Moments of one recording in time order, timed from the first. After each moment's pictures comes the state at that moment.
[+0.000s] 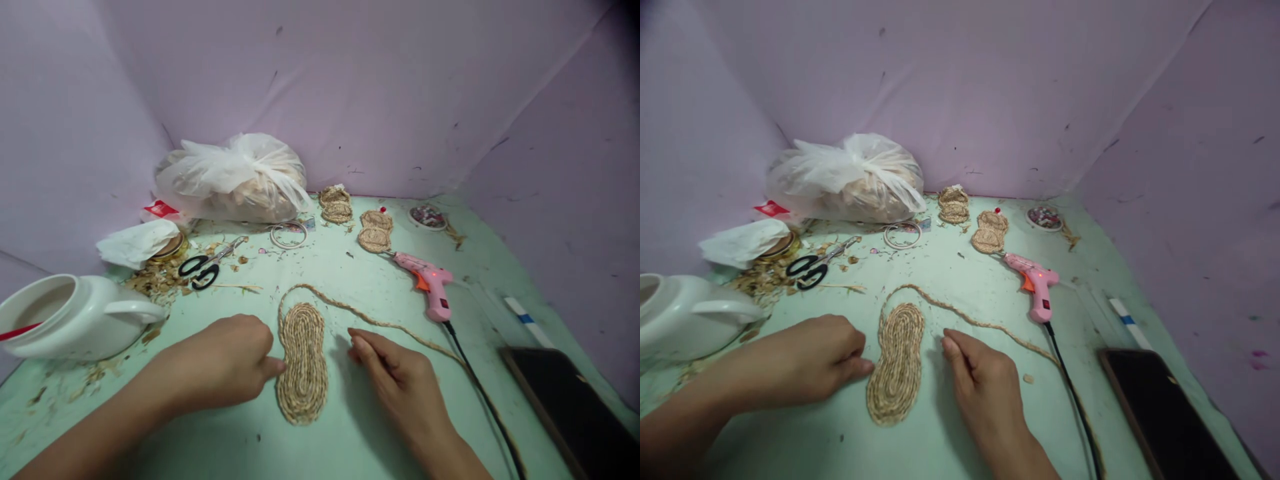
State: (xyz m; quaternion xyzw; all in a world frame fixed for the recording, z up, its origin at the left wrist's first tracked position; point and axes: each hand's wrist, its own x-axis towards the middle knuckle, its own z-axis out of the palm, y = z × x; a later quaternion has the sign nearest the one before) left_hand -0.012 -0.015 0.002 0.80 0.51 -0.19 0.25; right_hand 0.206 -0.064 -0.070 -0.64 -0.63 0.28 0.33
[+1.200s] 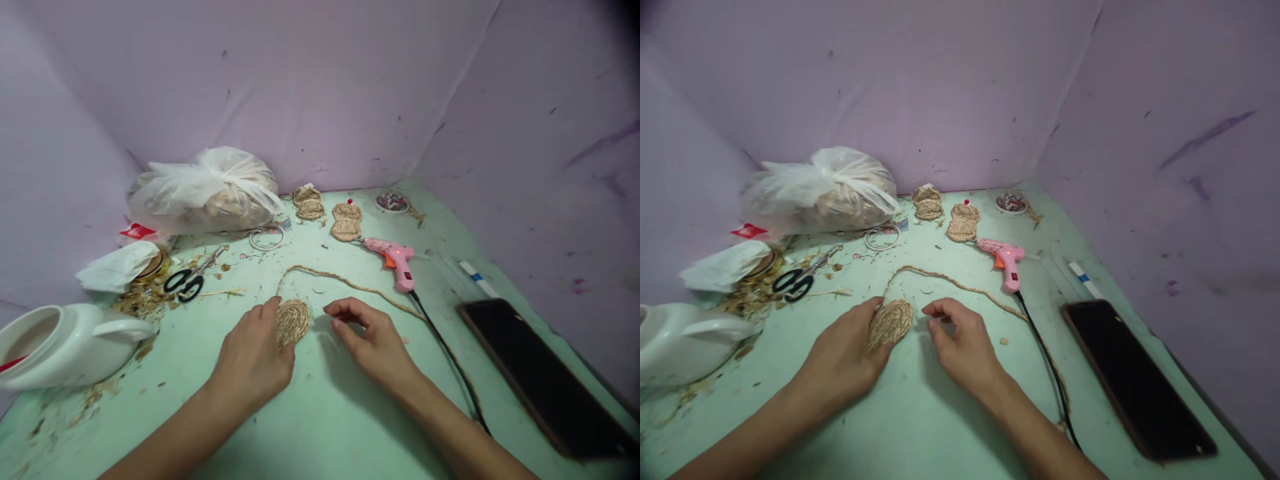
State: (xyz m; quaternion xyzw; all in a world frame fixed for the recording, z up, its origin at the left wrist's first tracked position) left_hand 0.028 -0.039 -0.033 0.77 0.62 0.02 0.15; right_hand 0.208 -0.055 -0.060 -0.58 -0.58 0.38 0.42
